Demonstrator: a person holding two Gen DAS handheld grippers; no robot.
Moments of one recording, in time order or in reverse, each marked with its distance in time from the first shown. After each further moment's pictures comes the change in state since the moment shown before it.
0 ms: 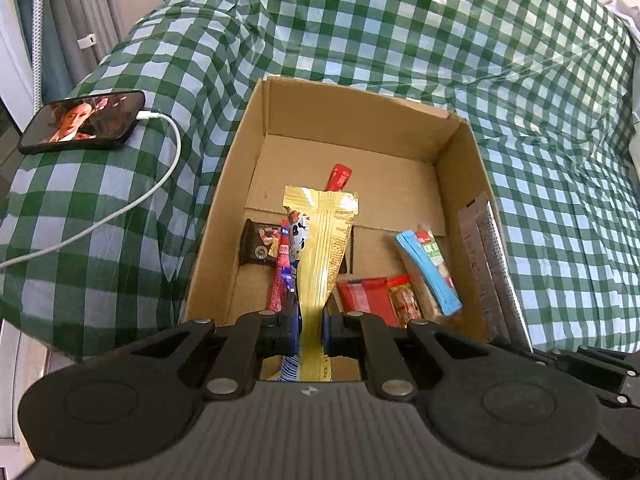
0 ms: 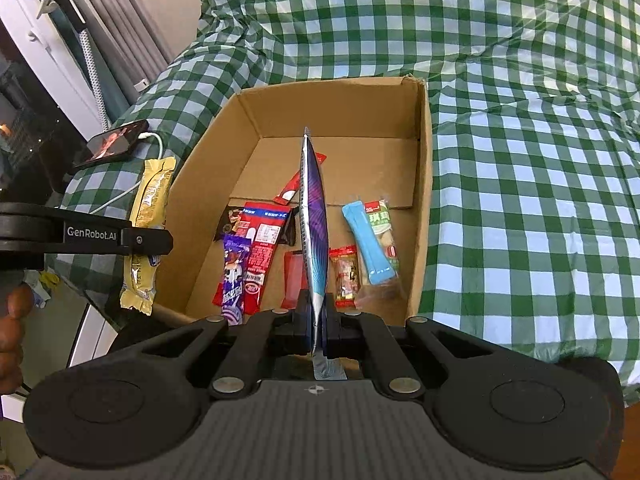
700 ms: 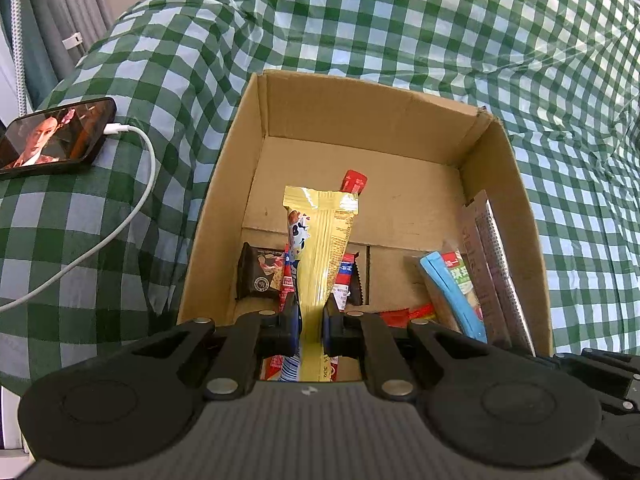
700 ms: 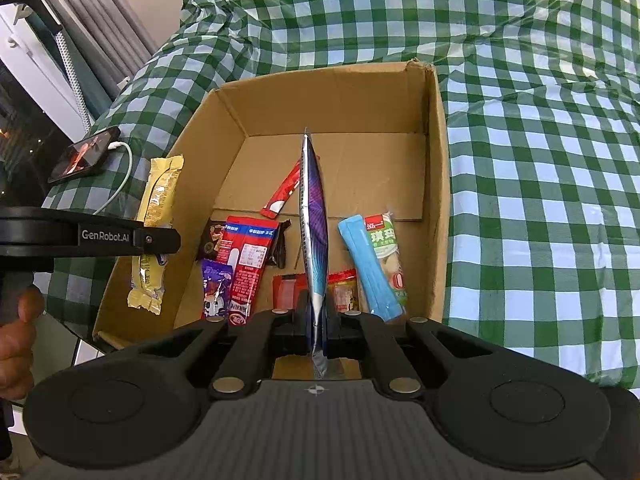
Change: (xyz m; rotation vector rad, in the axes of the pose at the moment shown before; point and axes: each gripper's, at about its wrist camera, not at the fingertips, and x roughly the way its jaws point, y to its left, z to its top) left arm 0.056 0.000 0.033 0.020 0.042 0.032; right arm 0.058 -0.005 0.028 0.035 0.046 0.012
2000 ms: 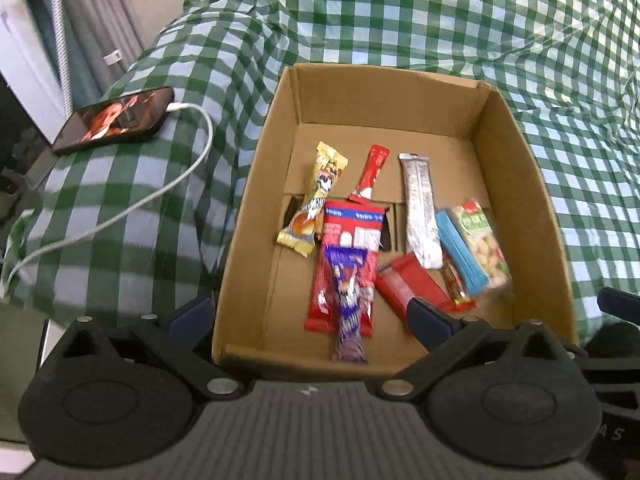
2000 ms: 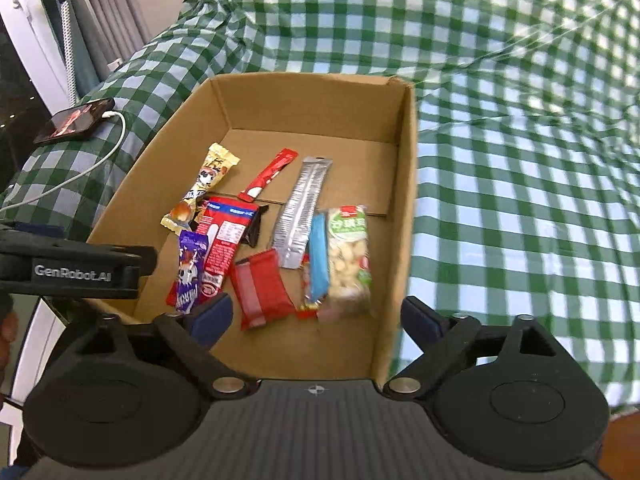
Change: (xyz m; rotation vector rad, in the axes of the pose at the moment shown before) left arm -0.053 -0.001 -0.072 0.040 -0.054 0.114; right arm -0.041 0.008 -0.044 -0.100 -0.085 -0.172
